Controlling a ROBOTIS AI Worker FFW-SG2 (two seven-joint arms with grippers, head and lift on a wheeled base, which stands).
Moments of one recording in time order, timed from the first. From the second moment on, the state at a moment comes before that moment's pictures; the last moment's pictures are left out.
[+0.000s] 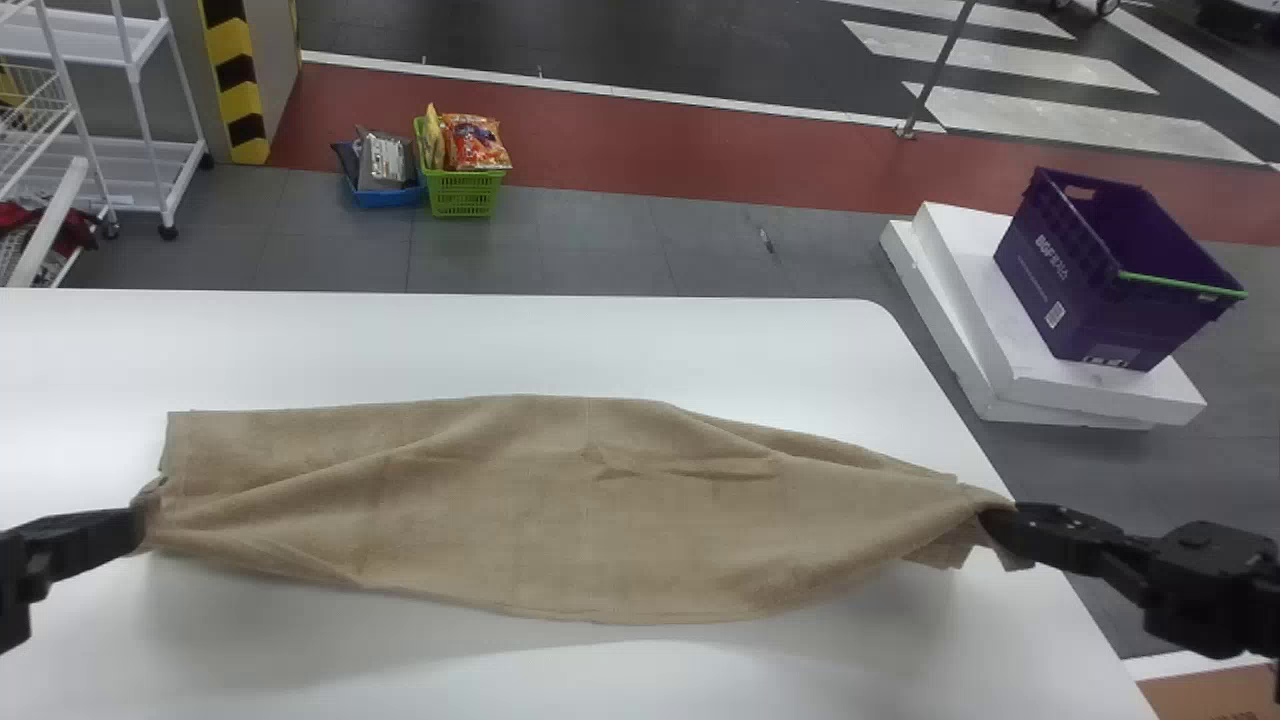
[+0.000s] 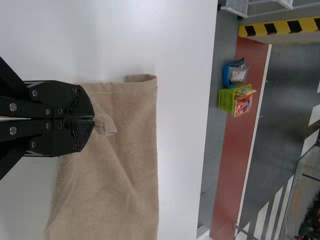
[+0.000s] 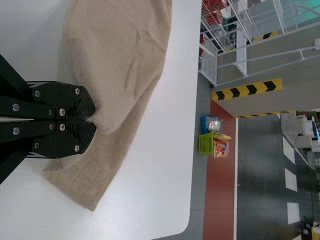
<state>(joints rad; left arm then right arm) 0.17 0.03 0.18 -2.42 -0.04 1.45 -0.43 0.23 -0.14 -0.70 -2.23 0.39 0.93 1.36</state>
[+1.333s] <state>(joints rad) -0.30 0.04 0.30 -2.37 0.07 1.57 -0.43 -0.35 -0.19 -0.50 -2.17 0.47 1.37 1.33</state>
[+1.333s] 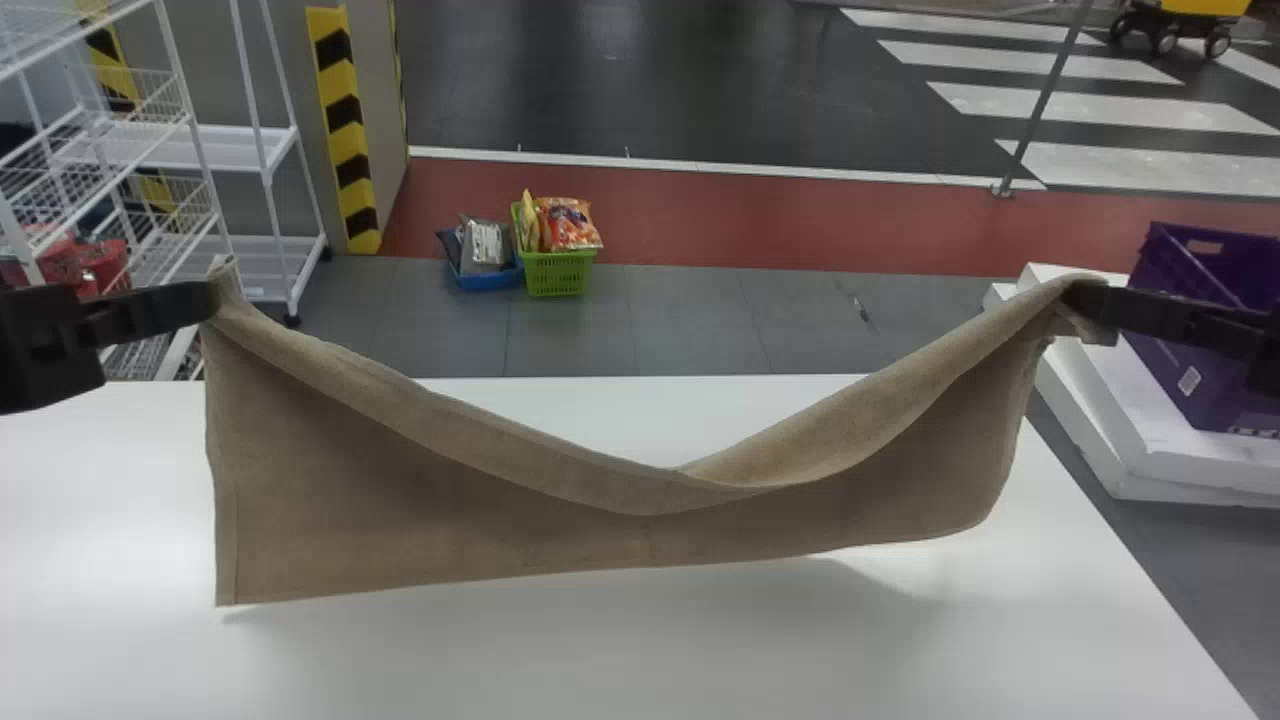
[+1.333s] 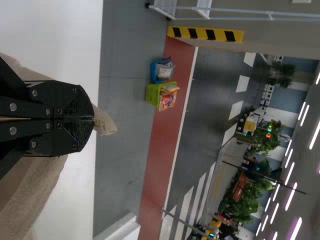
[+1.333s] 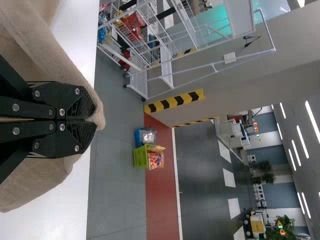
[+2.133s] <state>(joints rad) -0.54 0.09 0.31 -2.12 0.08 1.57 -0.44 -0.59 -0.20 -0.41 -1.87 0.48 1.30 1.14</state>
